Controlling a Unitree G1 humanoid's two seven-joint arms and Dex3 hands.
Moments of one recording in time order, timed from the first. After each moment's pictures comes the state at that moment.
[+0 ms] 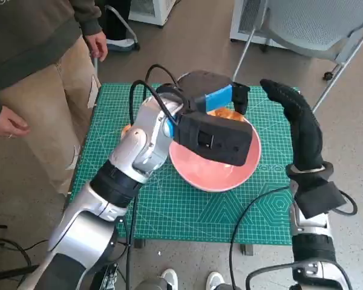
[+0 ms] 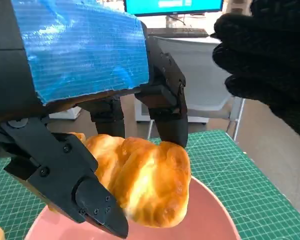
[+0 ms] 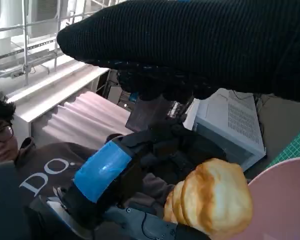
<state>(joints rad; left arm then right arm) -1.13 0.19 -0.46 0.54 0.66 0.13 -0.44 -0.60 -0.22 -0.09 0.63 -0.02 -0.81 0.13</state>
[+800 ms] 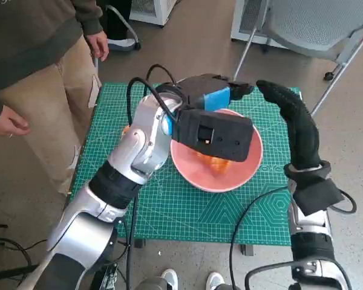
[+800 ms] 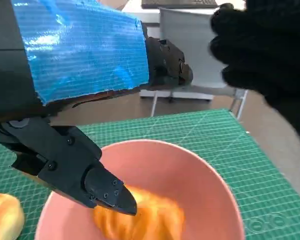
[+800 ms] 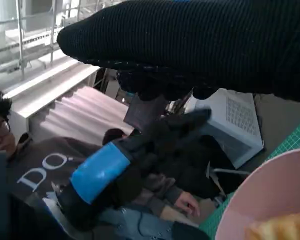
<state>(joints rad) -1.13 0.20 -0.46 0.48 0.63 0.21 -0.58 -0.61 -0.22 -0.09 0.66 0.01 -0.81 0.17</state>
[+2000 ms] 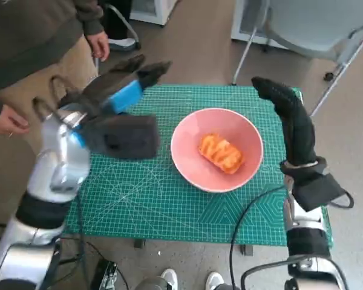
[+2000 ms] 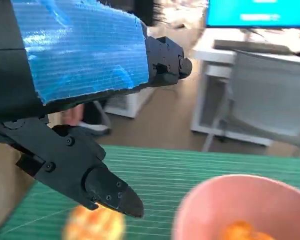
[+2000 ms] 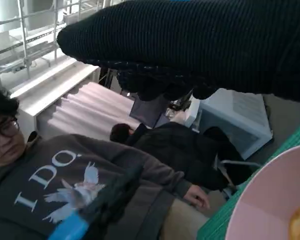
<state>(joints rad) -0.75 0.59 -0.22 0.05 0.62 0.22 -0.53 -0.66 -0.19 -0.08 0.71 0.07 -0.82 0.22</state>
